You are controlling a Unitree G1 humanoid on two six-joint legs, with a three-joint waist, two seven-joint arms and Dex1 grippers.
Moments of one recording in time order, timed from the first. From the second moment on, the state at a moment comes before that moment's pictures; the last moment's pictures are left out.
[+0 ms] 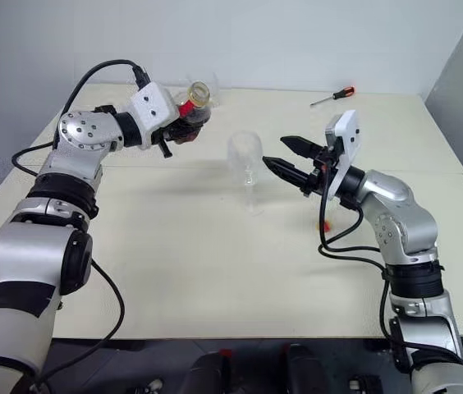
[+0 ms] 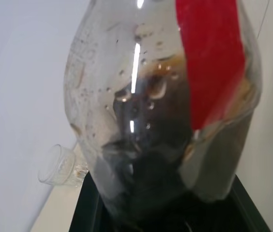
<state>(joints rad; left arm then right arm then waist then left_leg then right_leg) -1.32 0.58 -0.15 1.23 0.20 -0.52 -0.86 -0.70 -0.44 -0.02 -0.06 0.57 0.49 0.79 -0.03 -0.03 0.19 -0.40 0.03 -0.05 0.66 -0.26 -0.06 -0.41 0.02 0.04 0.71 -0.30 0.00</state>
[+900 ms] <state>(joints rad) -1.45 0.58 -0.31 1.31 0.47 -0.71 -0.71 -0.76 -0.38 0.00 -0.02 0.52 0.47 0.79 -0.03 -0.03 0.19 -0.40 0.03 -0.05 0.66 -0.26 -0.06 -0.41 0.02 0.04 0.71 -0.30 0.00</state>
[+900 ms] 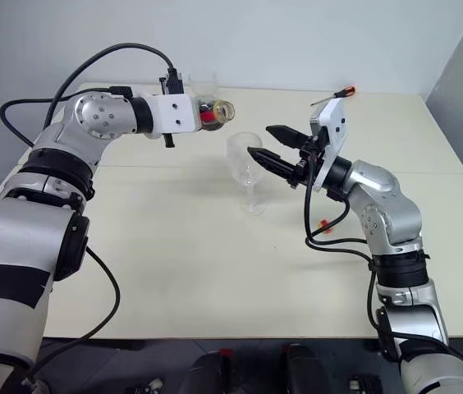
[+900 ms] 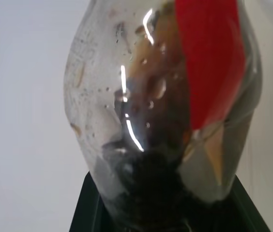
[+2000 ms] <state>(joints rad) -1.53 0.59 -0.45 1.34 0.68 -0.79 -0.51 -0.76 -0.37 0.00 -0.02 0.49 0.44 0.79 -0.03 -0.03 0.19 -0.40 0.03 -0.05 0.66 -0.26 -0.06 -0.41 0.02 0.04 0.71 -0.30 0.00</state>
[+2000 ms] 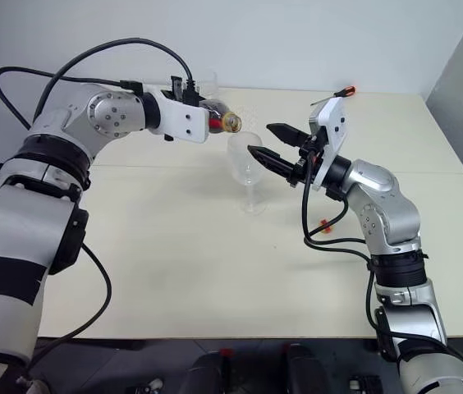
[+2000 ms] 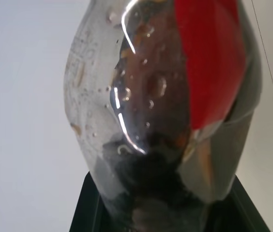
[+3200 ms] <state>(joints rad) -1.58 0.62 -0.51 1.35 0.75 -0.80 -0.43 -0.76 -0.37 0.00 0.01 0.49 0.42 0.80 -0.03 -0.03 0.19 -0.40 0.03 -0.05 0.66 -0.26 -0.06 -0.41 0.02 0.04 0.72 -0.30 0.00</state>
